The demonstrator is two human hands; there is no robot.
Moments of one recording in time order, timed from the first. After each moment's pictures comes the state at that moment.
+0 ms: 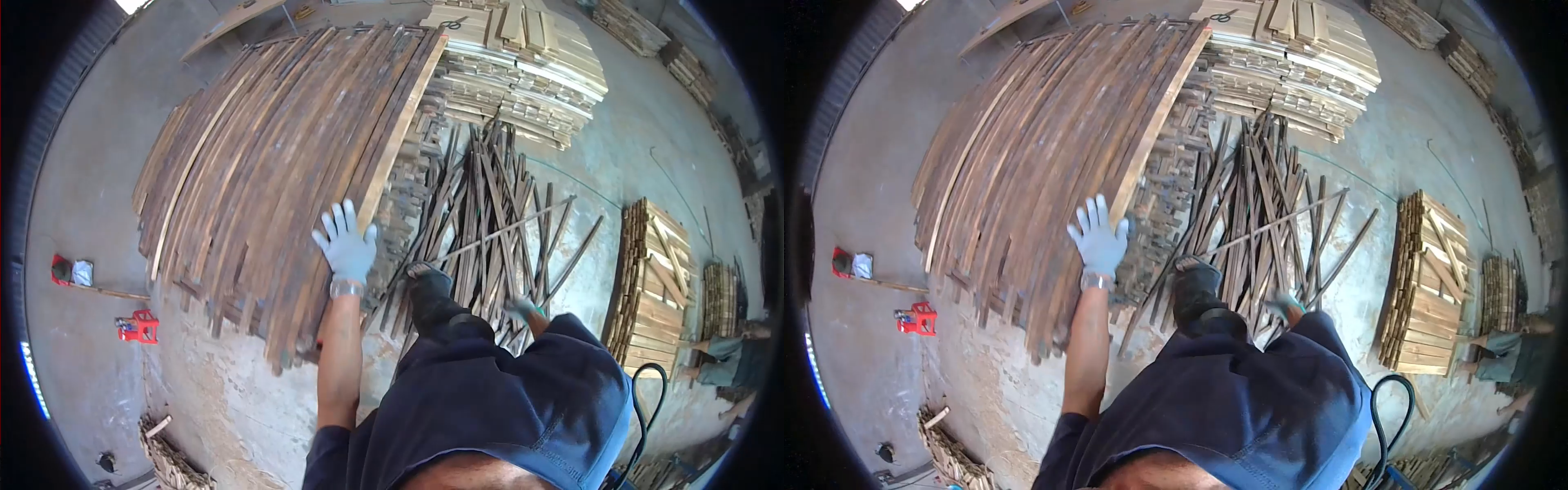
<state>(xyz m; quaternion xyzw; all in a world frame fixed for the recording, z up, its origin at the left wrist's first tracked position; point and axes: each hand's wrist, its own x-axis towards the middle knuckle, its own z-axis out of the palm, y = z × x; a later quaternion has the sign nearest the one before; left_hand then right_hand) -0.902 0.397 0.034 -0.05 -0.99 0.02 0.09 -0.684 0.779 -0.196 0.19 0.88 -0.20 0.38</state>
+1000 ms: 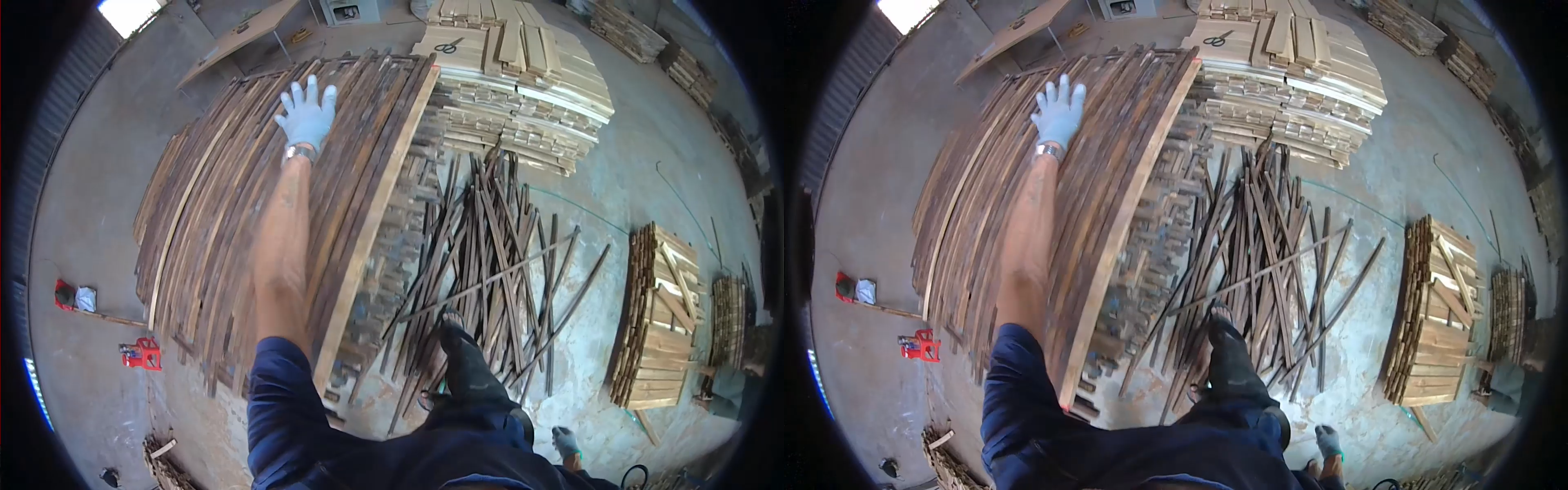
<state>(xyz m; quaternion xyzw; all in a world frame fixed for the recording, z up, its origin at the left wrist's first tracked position) -1.266 0.485 0.161 -0.07 -0.97 -0.14 0.20 -0.374 0.849 -0.130 0.60 0.58 -0.52 0.17</state>
